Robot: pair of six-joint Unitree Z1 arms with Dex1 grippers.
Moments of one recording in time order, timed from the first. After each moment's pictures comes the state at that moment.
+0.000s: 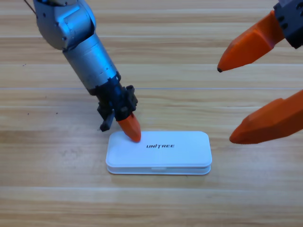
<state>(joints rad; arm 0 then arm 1) -0.56 2.23 -1.64 0.91 -0.49 0.99 0.98 1.48 -1.54 0.91 0.37 -0.44</state>
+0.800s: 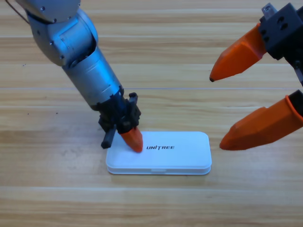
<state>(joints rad) -0.65 2.11 -1.43 0.70 -0.38 0.93 0.98 1.52 -1.54 0.91 0.37 -0.44</state>
